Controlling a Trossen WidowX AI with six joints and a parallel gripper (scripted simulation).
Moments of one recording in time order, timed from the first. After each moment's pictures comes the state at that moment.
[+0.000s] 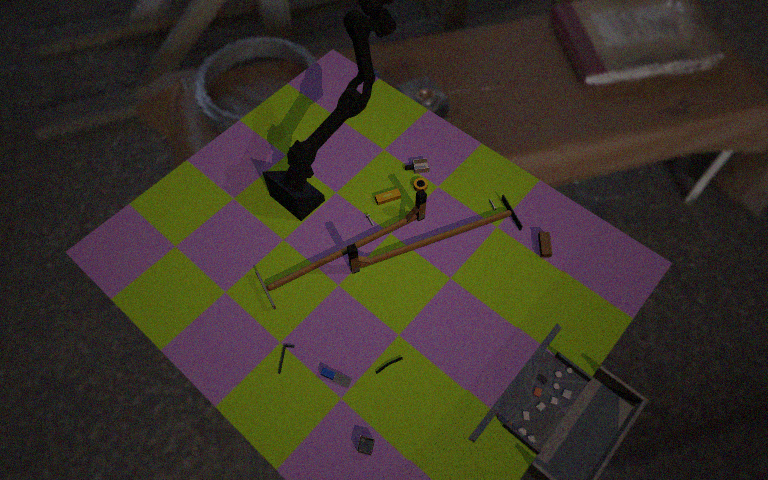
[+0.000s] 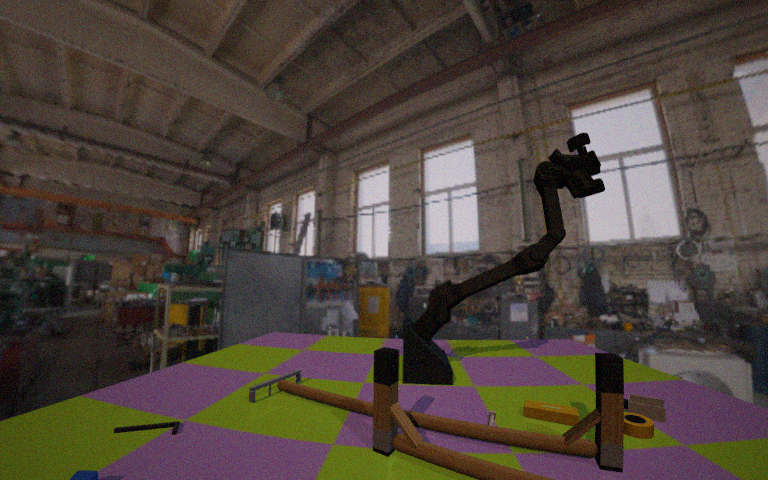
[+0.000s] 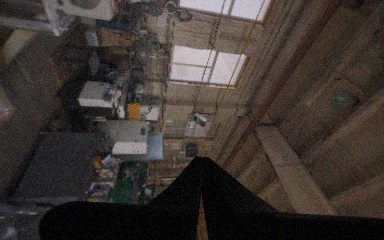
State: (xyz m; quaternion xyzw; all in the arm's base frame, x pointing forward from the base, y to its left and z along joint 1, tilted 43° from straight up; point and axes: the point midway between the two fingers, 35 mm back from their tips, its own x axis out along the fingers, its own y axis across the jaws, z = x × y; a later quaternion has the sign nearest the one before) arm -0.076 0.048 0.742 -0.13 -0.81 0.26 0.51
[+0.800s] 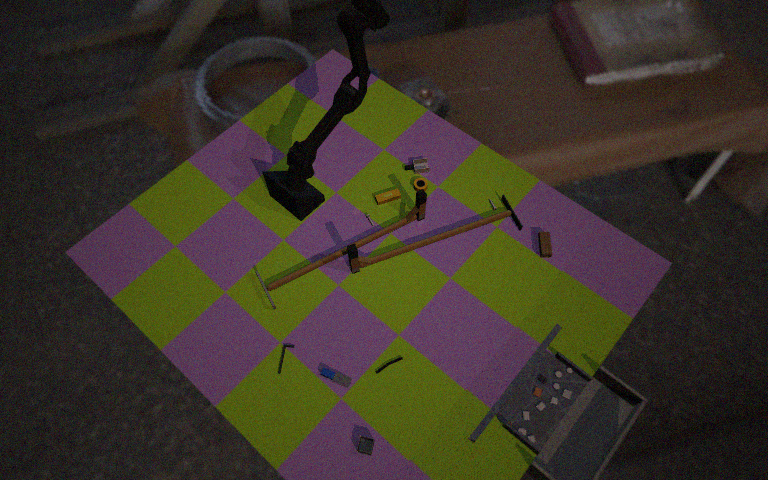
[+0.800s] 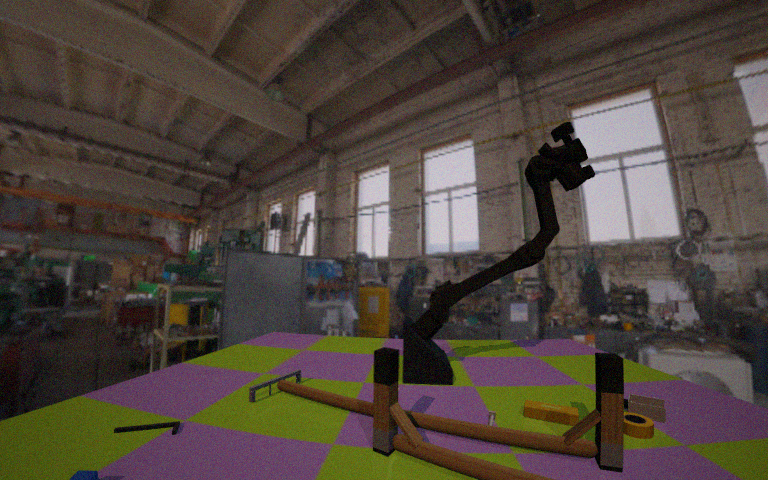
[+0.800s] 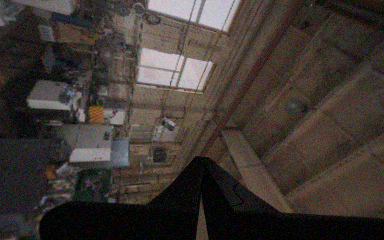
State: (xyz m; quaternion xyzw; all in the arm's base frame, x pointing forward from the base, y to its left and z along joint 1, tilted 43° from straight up) arm -0.082 -0.012 0.752 -0.07 -0.84 0.20 0.51
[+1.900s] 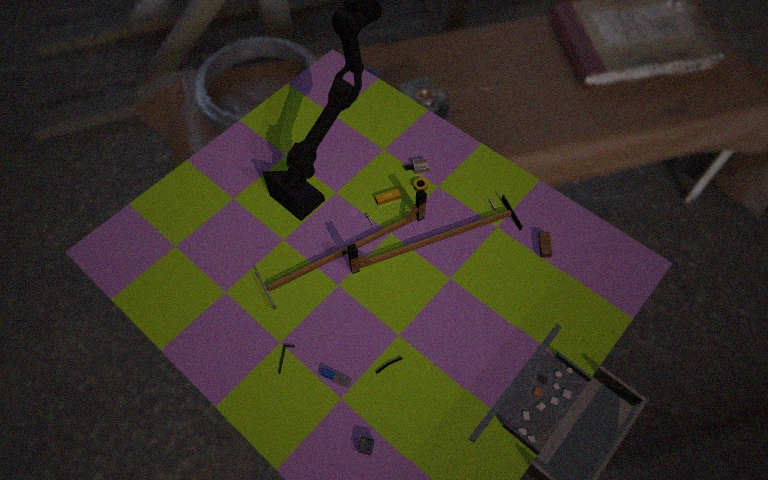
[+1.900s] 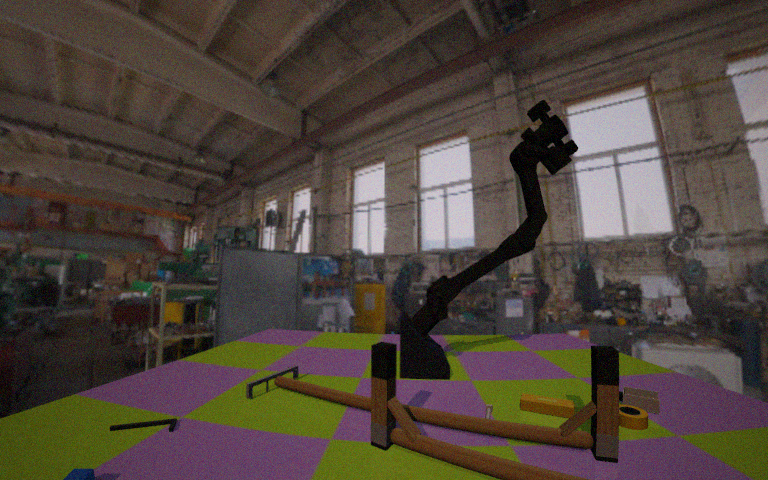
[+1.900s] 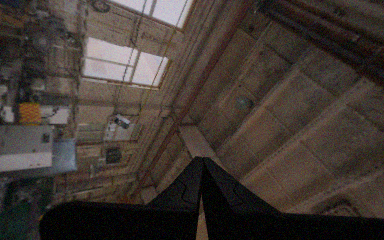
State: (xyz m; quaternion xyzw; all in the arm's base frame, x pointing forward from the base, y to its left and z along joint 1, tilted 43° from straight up) arm -0.063 -0.096 0.758 0.02 -0.84 0.11 0.53
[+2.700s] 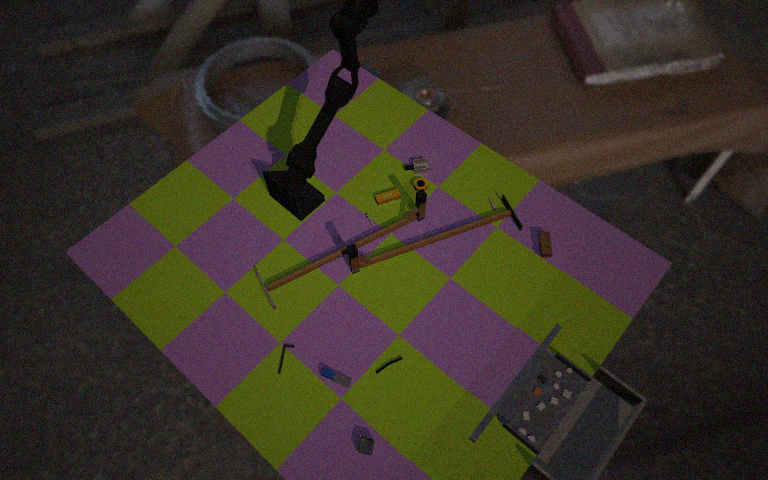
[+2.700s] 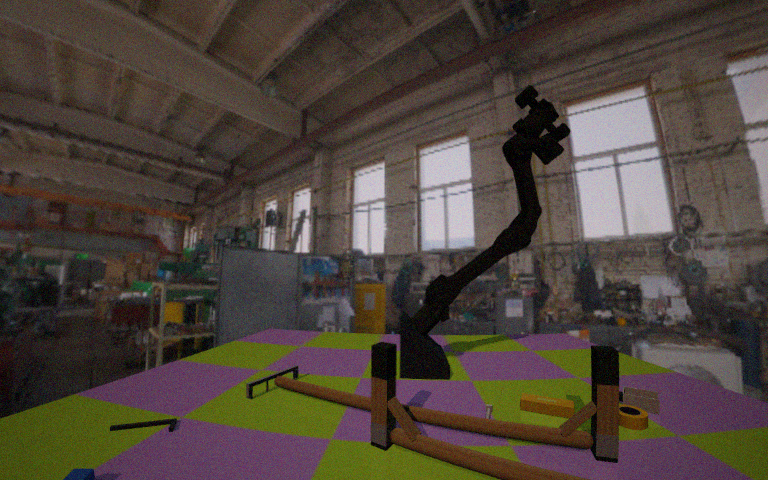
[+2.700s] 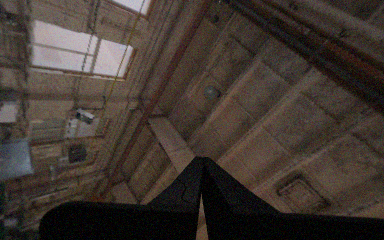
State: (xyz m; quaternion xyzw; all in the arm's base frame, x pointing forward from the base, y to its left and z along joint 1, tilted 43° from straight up) arm -0.030 -0.155 0.757 0.09 -0.82 0.07 0.56
